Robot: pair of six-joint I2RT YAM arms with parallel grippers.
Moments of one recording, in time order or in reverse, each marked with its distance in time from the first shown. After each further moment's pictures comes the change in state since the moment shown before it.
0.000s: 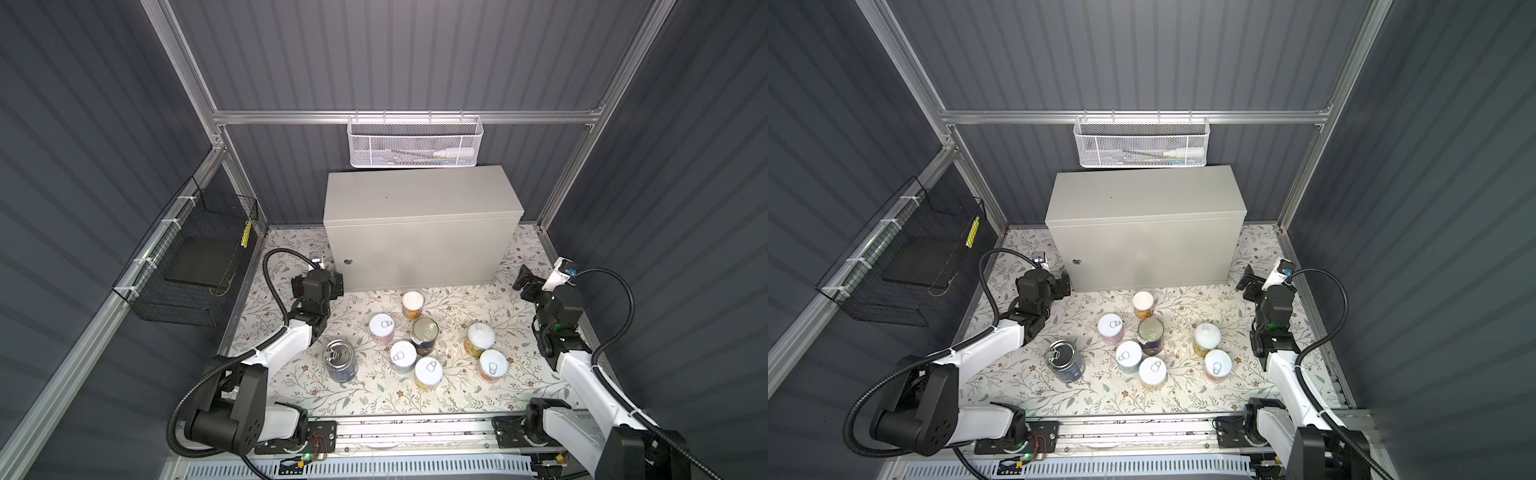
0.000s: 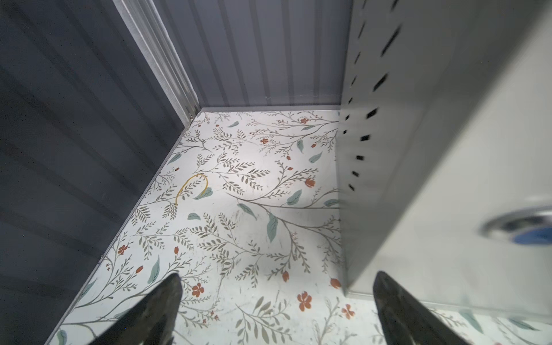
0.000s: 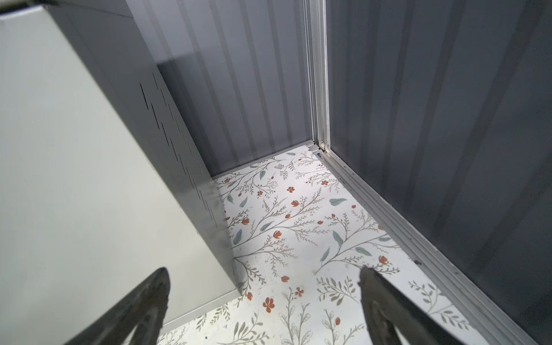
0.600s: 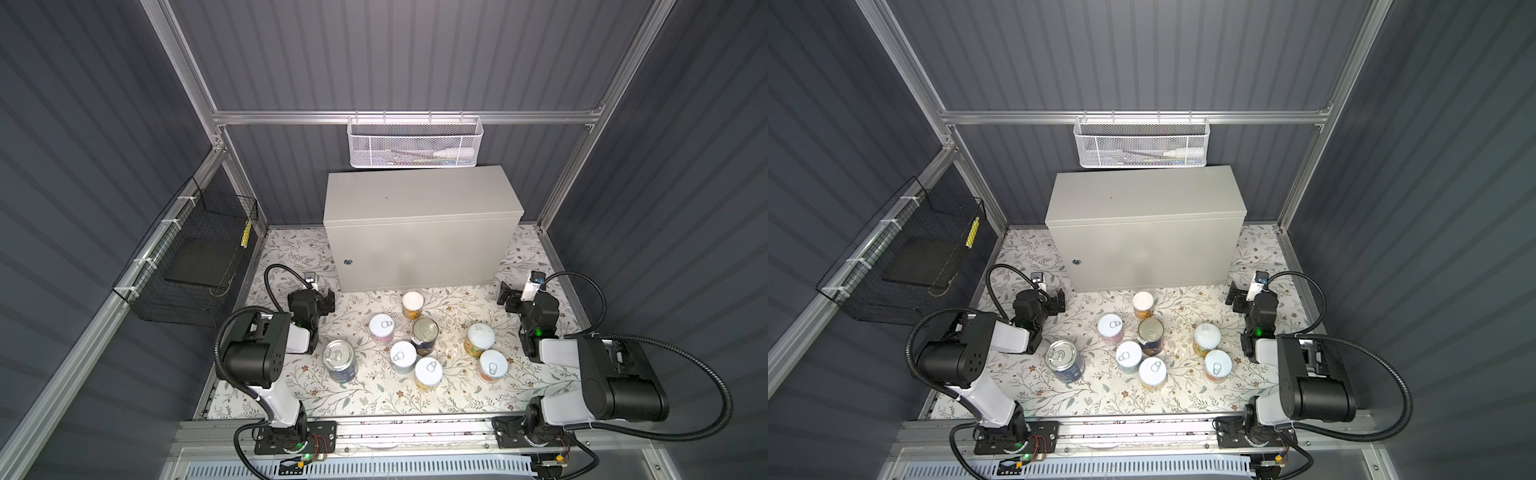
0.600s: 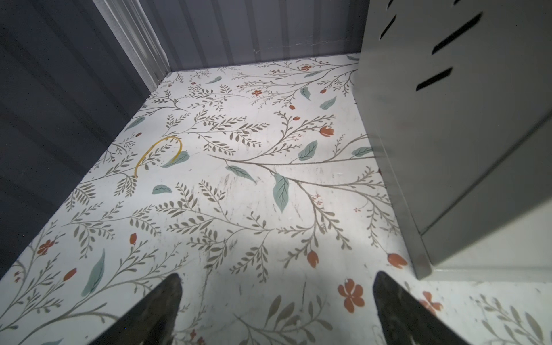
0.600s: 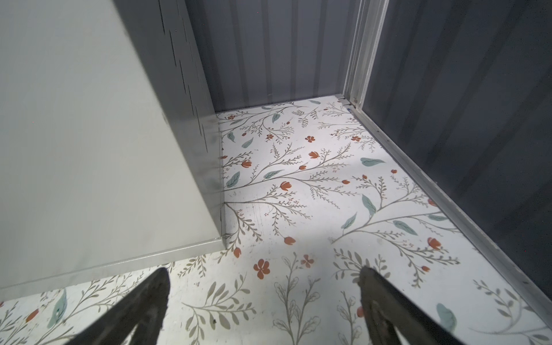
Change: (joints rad) left arm 0.224 0.377 -0.231 0.630 0.283 0.134; right arm -0.006 0.481 -0.174 0.583 -0.106 -0.188
